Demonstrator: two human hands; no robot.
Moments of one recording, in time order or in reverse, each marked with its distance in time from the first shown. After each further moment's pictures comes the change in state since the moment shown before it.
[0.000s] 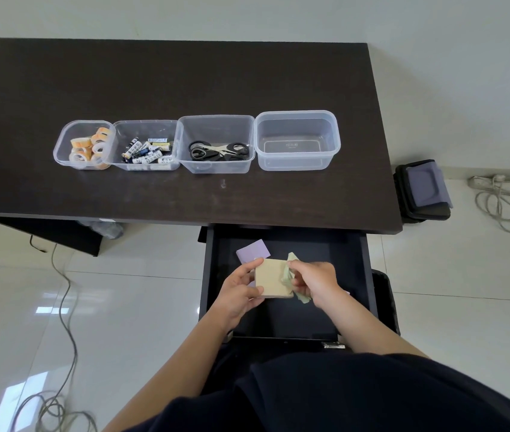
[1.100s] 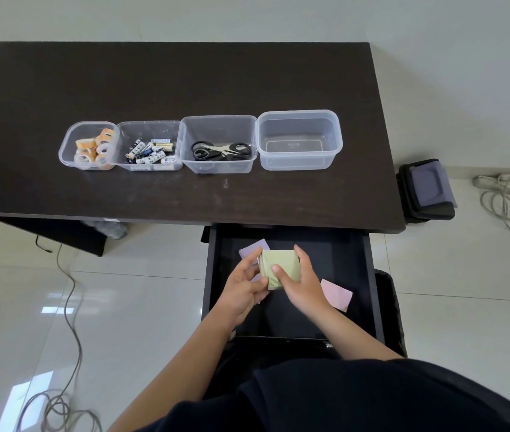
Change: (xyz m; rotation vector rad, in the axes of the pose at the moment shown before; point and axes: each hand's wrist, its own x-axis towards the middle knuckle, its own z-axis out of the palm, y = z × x) left_hand -0.001 0.004 0.005 -0.034 -0.031 0.074; right_hand -0.019 0.025 0.011 -0.318 -0.201 -0.483
